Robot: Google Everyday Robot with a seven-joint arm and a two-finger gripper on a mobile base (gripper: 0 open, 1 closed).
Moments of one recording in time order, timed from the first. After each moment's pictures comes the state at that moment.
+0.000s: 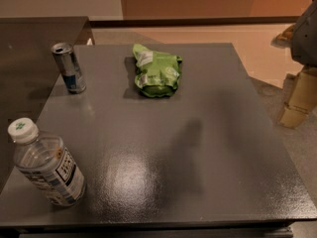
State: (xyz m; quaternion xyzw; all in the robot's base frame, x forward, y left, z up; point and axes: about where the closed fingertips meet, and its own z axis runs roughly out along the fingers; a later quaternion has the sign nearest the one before) arm 0.438 -0.217 0.976 -0.60 0.78 -0.03 0.16
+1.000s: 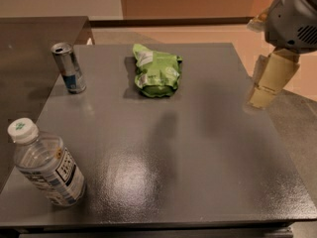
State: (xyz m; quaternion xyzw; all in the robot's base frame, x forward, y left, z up) arm 0.468 -0.171 0.993 -0.61 0.76 -0.01 0.22
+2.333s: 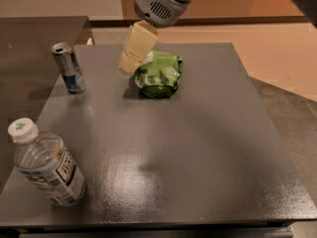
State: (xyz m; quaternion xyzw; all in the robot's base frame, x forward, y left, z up) arm 0.549 0.052 1.008 -0.65 0.69 0.09 0.32
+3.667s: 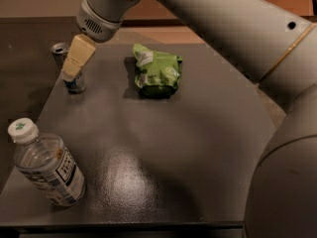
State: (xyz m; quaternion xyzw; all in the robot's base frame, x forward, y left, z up) arm 0.607 0.175 0.944 -0.61 0.73 0.16 0.28
